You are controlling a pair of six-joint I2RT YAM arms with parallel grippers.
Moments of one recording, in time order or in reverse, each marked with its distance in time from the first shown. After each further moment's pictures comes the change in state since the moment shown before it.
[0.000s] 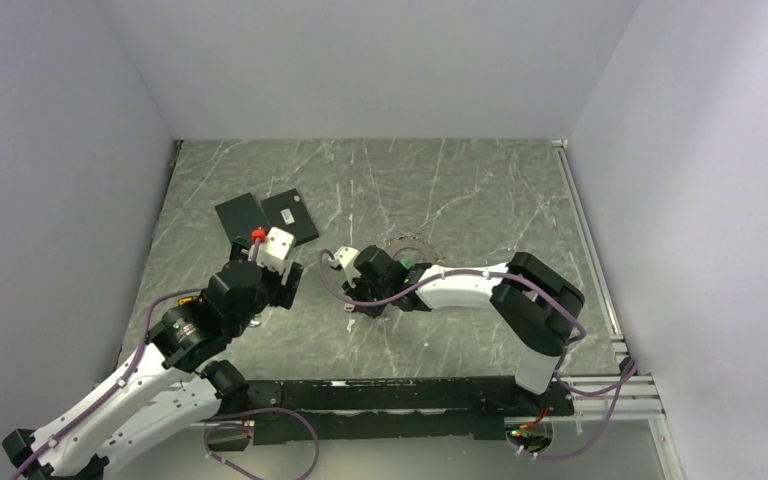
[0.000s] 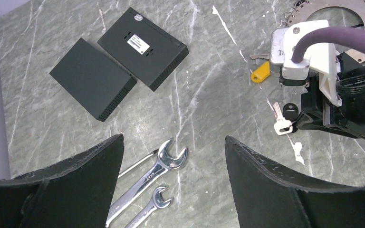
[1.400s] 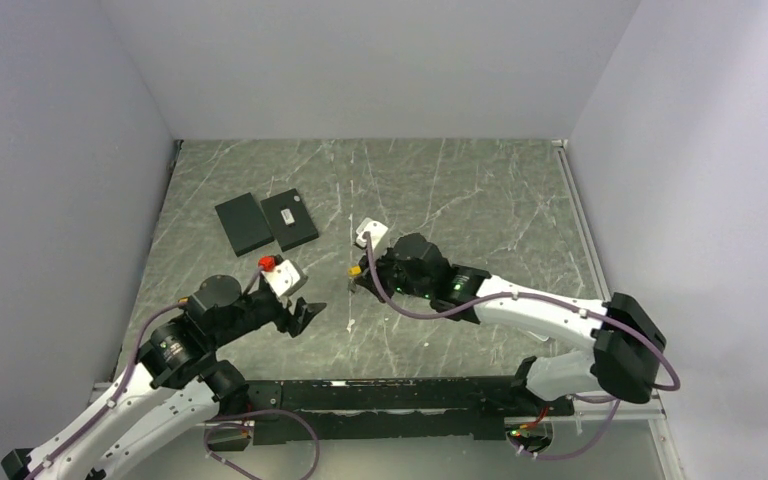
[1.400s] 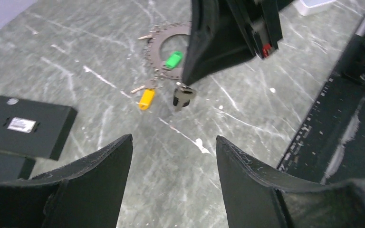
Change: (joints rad) left arm 0.000 -0.156 -0.077 0.111 0.546 0.098; right arm 0.011 -0.418 -0.105 0.088 0.039 -0.001
